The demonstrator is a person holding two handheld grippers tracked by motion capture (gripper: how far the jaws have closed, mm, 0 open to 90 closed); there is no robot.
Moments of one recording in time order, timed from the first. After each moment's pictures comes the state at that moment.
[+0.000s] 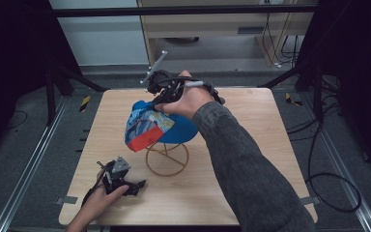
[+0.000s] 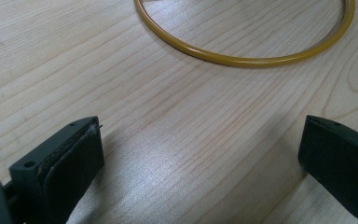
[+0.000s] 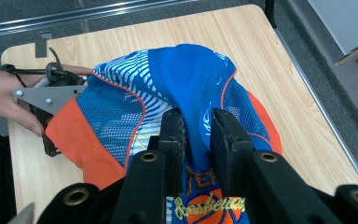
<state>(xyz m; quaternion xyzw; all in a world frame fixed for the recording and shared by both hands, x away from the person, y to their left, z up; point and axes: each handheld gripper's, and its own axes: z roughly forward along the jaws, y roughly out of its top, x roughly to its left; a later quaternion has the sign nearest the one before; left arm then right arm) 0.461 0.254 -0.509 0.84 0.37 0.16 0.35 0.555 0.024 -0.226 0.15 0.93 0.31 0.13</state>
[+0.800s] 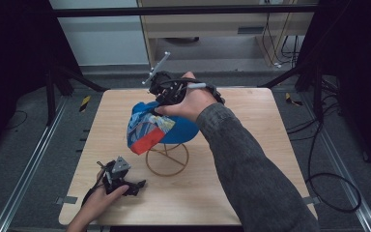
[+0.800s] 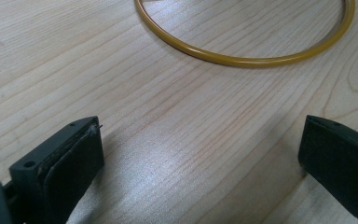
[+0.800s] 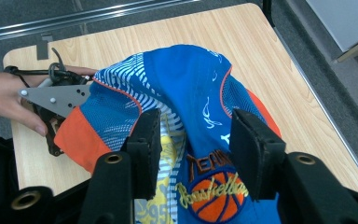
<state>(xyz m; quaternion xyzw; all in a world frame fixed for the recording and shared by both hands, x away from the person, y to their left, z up) 0.461 0.254 -0.509 0.84 0.37 0.16 0.35 0.549 0.019 -0.225 0.16 0.93 0.32 0.13</state>
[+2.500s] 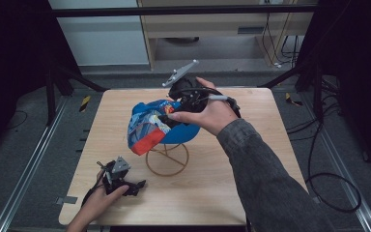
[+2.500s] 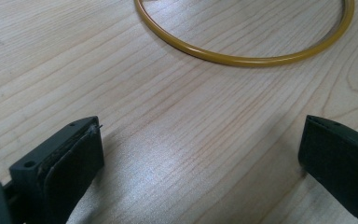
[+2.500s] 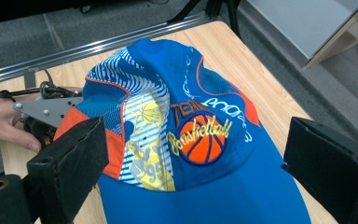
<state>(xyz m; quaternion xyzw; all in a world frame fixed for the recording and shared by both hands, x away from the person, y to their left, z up) 0.460 0.254 -0.509 0.84 0.37 0.16 0.35 0.523 -0.024 -0.231 0.21 0.88 0.38 0.17</state>
